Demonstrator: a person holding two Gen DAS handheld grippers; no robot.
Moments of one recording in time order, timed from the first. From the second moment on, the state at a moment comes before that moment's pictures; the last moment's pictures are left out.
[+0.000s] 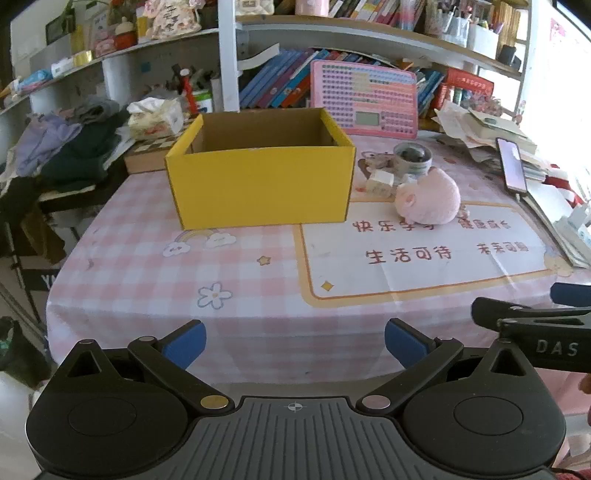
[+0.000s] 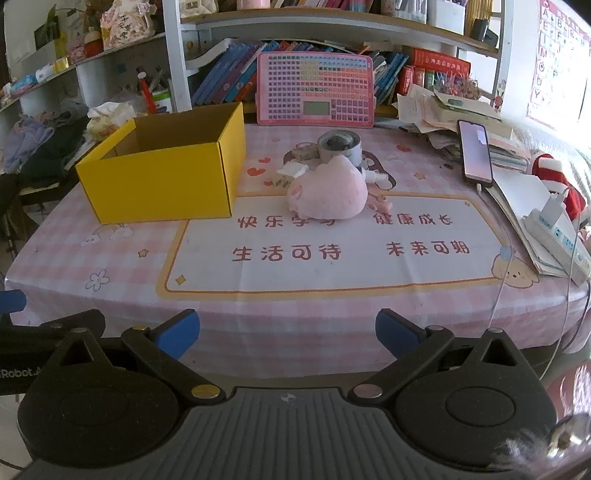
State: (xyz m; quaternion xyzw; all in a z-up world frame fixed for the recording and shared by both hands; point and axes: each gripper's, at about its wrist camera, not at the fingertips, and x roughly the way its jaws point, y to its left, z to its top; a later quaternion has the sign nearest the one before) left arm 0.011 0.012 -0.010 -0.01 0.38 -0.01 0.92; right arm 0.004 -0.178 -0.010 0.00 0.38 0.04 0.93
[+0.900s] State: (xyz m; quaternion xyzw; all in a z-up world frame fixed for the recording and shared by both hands) left arm 0.009 0.006 0.010 -0.02 0.34 0.00 0.94; right arm 0.004 -0.199 0.004 0.02 0.37 0.03 0.93
